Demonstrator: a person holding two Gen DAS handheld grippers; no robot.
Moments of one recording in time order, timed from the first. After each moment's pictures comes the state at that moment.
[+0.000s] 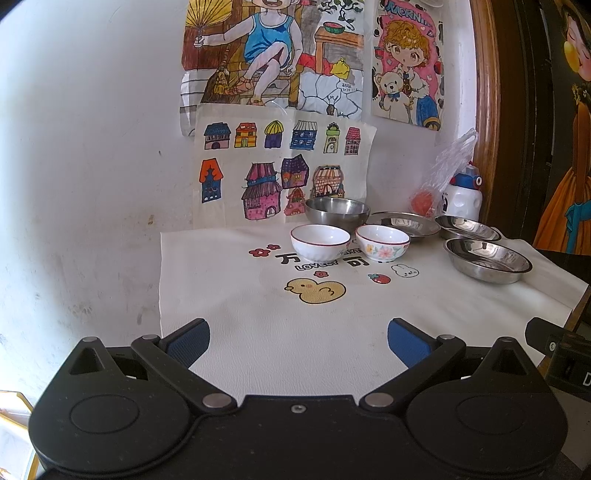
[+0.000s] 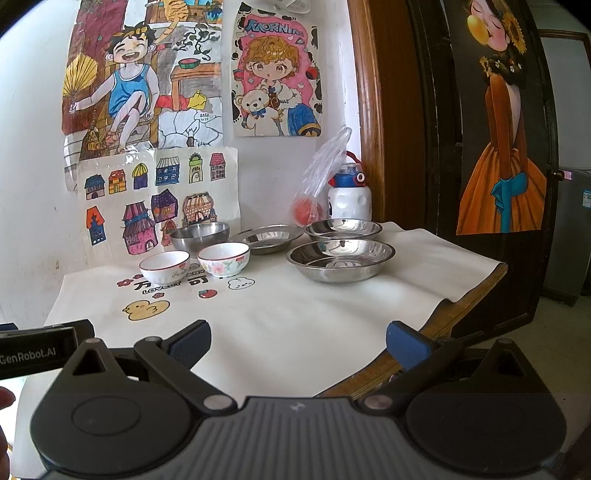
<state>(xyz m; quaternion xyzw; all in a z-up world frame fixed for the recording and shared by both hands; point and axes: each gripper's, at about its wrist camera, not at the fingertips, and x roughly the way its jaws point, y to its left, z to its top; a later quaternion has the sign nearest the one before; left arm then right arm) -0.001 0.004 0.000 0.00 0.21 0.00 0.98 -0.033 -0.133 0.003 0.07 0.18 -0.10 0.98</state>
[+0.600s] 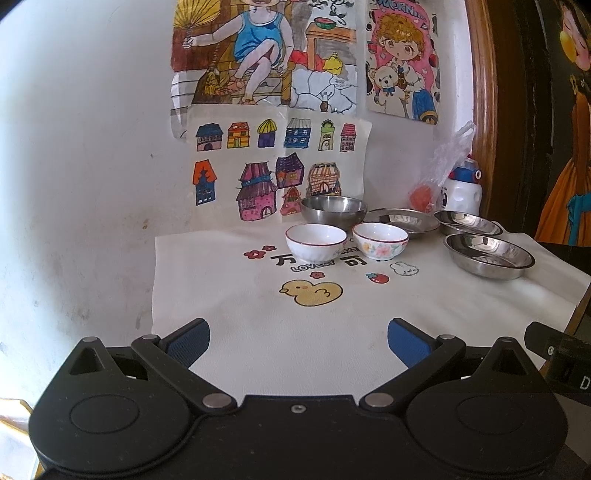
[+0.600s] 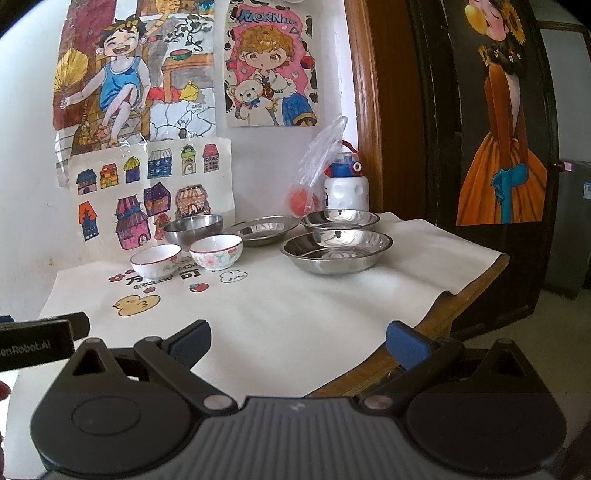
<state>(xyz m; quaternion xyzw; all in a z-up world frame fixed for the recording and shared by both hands) 0.012 -0.004 -0.004 0.01 0.21 -0.01 0.98 -0.021 -0.145 -0.004 0.07 0.20 -0.10 0.97</state>
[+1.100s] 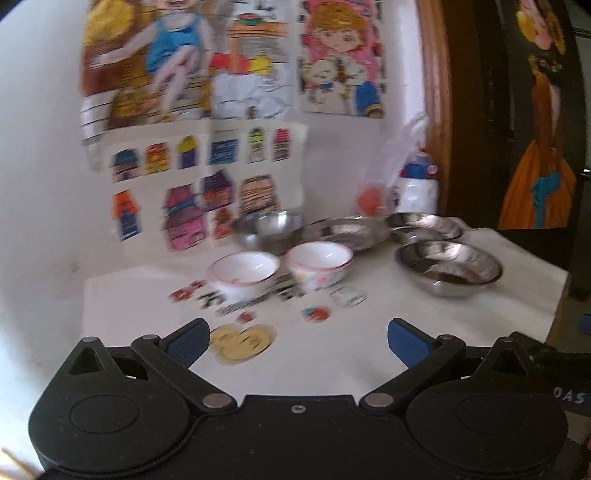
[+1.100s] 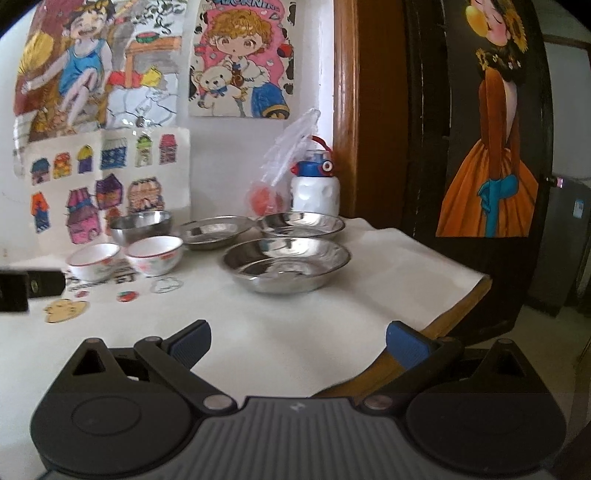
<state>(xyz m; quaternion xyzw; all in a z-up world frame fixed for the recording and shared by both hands) 0.076 -0.054 0.018 0.04 0.21 -0.09 0.97 0.031 -0.211 -0.008 0.03 0.21 -0.13 0.97</state>
